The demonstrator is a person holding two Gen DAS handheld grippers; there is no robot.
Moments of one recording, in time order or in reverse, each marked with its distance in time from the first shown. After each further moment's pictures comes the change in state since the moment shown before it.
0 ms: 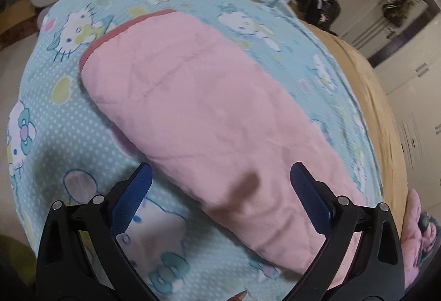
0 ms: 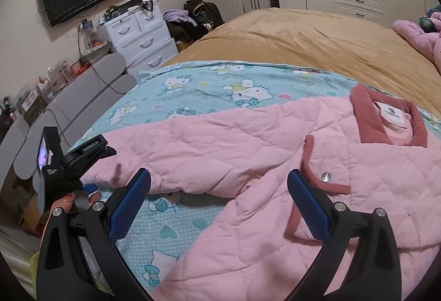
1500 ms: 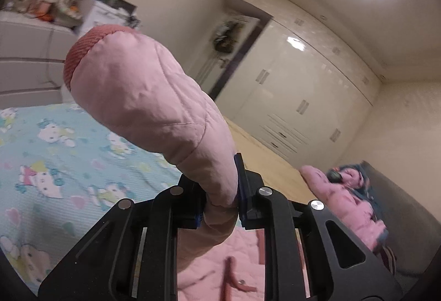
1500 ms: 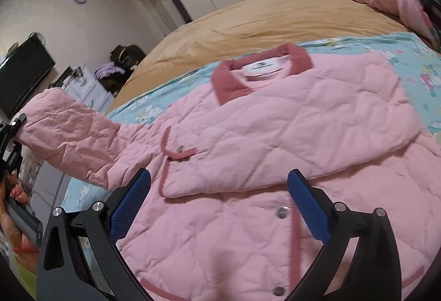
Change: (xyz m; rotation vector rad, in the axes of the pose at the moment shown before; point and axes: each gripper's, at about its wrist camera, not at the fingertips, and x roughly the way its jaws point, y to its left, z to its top) left arm -0.179 -0.143 -0.064 0.440 -0.369 -0.794; right arm -0.124 -0.175 -0.089 0.460 -0.131 -0.174
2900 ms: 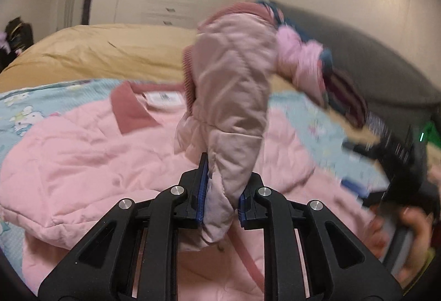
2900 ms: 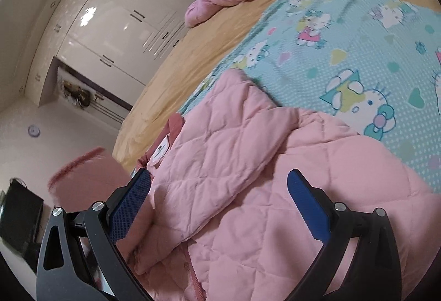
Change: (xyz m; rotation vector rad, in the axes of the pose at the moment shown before) left arm 0.074 -0.167 -0.257 0.560 0.635 -0.432; right arm -0.070 -0.204 -0.002 0.582 -0.270 -0.068
